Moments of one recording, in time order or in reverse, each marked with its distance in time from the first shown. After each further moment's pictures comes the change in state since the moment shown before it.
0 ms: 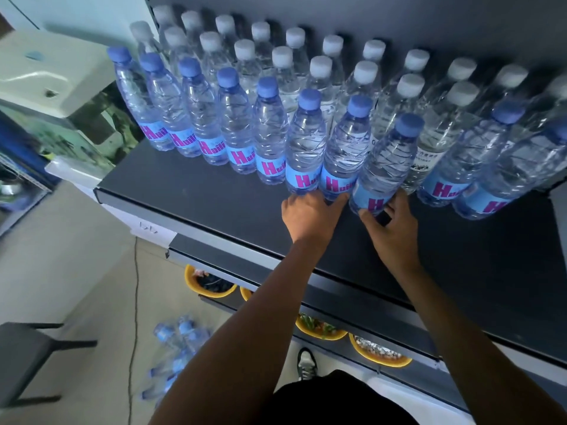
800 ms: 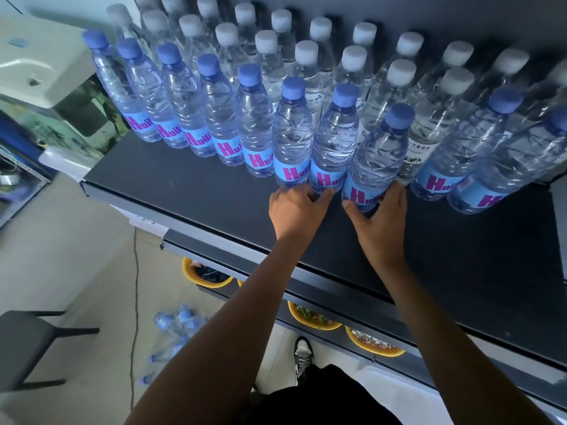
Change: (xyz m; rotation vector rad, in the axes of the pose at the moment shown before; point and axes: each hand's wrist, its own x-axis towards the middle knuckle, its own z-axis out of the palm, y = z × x) left_hand -0.002 -0.006 -0.005 -0.107 -0.039 0.024; right_hand 0.001 -0.002 0.008 -0.136 0.085 -0.064
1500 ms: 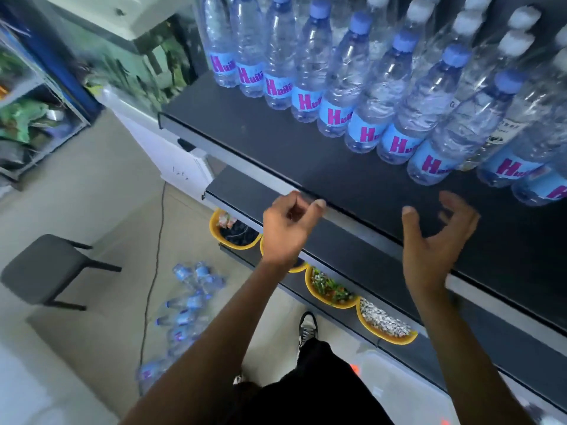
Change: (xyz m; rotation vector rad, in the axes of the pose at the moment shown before) left_hand -0.119 -0.082 -0.121 -0.644 0.017 -0.246; right_hand -0.110 -0.044 -0.005 0.110 0.156 -0.073
